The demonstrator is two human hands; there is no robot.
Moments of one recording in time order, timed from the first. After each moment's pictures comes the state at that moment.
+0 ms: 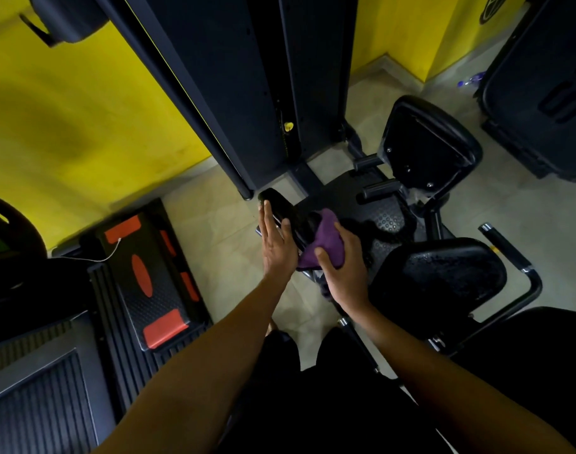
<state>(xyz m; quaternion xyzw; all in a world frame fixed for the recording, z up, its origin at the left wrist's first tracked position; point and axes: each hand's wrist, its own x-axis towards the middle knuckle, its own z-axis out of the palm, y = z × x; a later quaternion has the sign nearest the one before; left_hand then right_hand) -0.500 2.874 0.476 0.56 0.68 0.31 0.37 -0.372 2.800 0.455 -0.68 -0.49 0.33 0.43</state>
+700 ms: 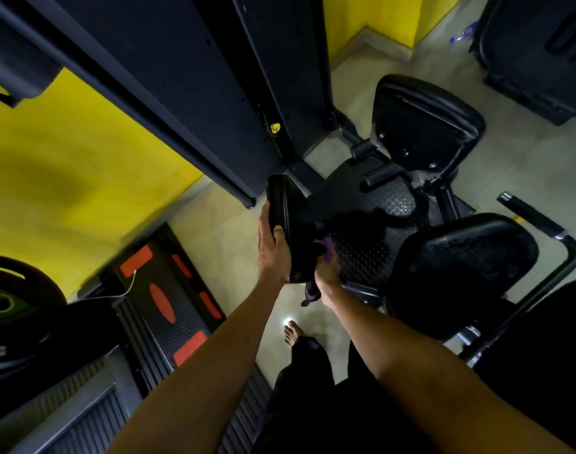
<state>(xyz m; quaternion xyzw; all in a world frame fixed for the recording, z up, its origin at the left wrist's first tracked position) -0.501 2.911 0.485 0.58 0.66 0.27 0.41 -0.430 2.855 0.384 -0.67 -0.10 0.54 0.50</state>
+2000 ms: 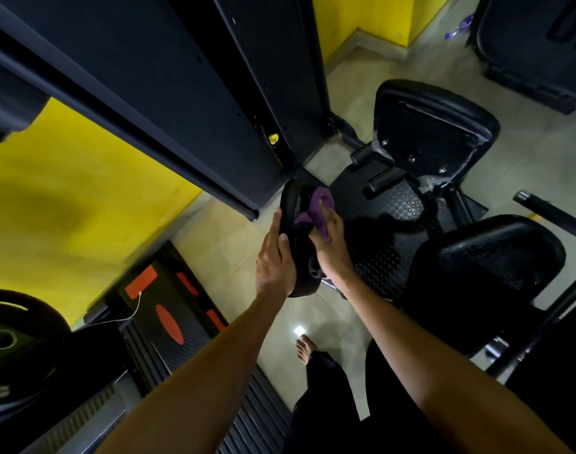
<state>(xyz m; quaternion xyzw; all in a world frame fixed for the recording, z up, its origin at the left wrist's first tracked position) -0.509 2.937 0.484 0.67 0.64 0.17 0.32 -0.395 2.927 0.421 -0.63 -0.29 0.48 0.53</state>
